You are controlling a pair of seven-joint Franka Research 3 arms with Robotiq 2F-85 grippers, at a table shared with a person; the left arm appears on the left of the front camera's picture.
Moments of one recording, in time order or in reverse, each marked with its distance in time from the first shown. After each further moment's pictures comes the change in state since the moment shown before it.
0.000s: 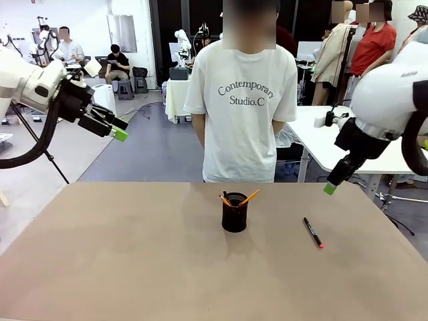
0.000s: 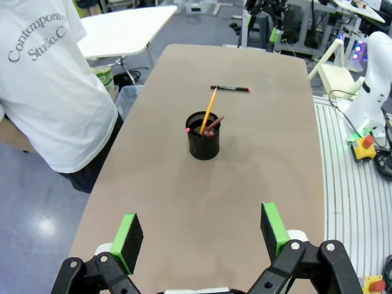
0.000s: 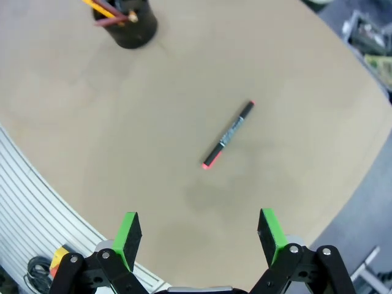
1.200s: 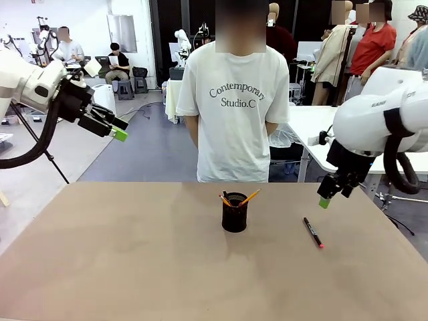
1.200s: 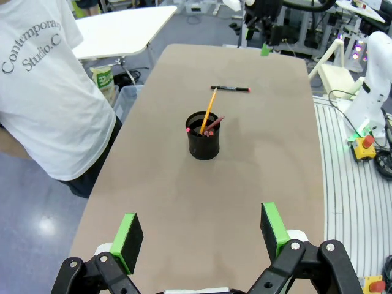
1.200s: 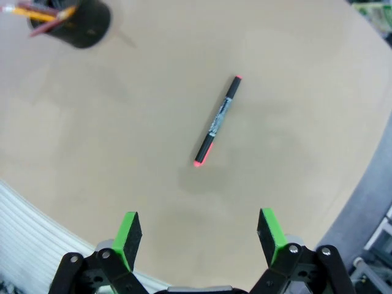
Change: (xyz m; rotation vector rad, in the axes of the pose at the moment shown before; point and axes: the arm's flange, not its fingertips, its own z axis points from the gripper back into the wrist) left arm 0.000 0.000 0.000 0.000 0.000 0.000; right arm 0.010 -0.007 -0.053 -0.046 0.094 -0.196
